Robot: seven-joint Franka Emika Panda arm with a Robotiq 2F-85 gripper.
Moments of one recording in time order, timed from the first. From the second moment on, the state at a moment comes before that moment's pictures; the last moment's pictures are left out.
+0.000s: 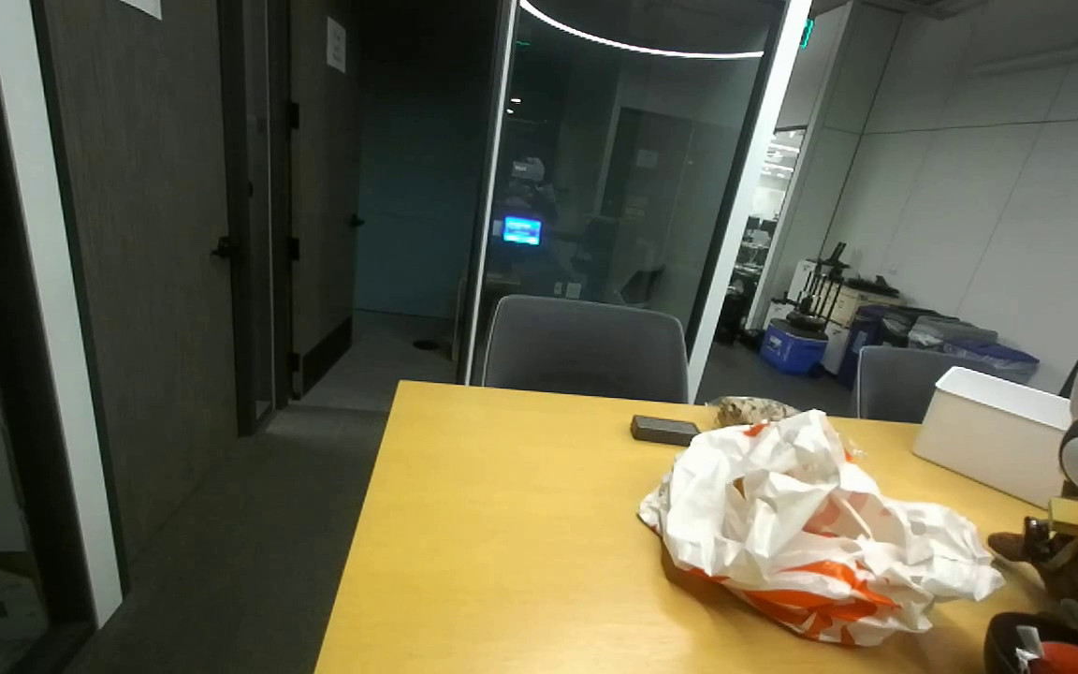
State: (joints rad) arm -0.19 0.33 -0.28 -2.08 -0.45 2.50 0.66
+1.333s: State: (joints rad) arm -0.11 -0.23 -0.01 -2.32 -0.80 2.57 0.79
